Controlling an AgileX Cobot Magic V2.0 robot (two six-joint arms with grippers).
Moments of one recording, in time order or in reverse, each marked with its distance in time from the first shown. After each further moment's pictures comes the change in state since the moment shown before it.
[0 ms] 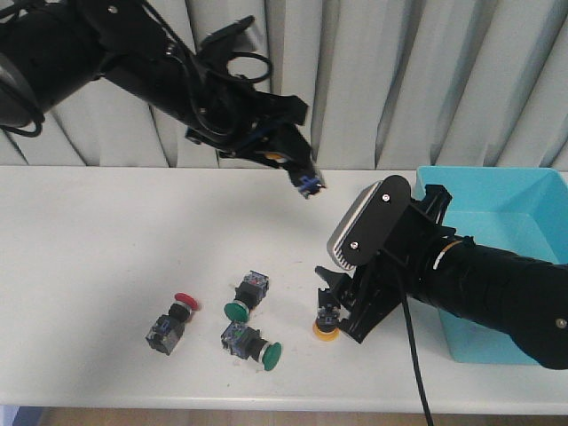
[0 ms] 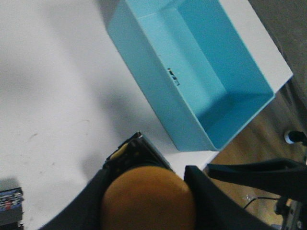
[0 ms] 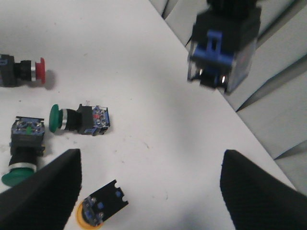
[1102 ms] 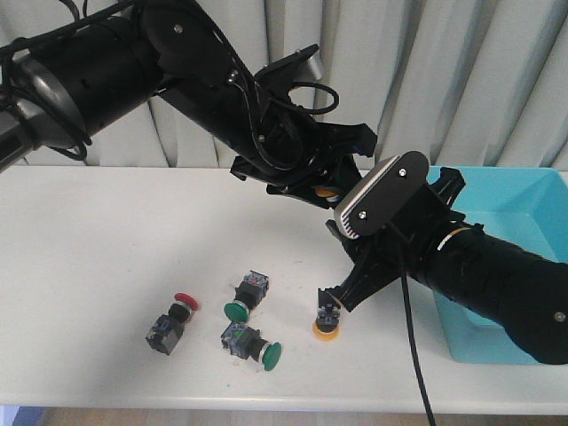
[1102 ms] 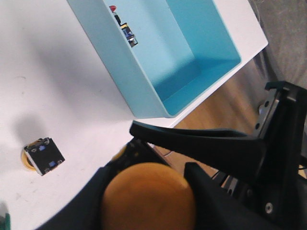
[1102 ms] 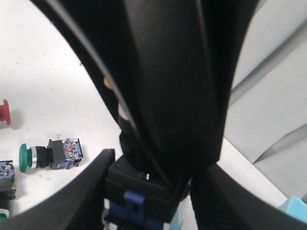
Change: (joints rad) left arm -0.139 -0.002 0.000 0.056 0.033 -0.194; right arm 0.003 0.002 0.000 0.135 -0.135 -0.036
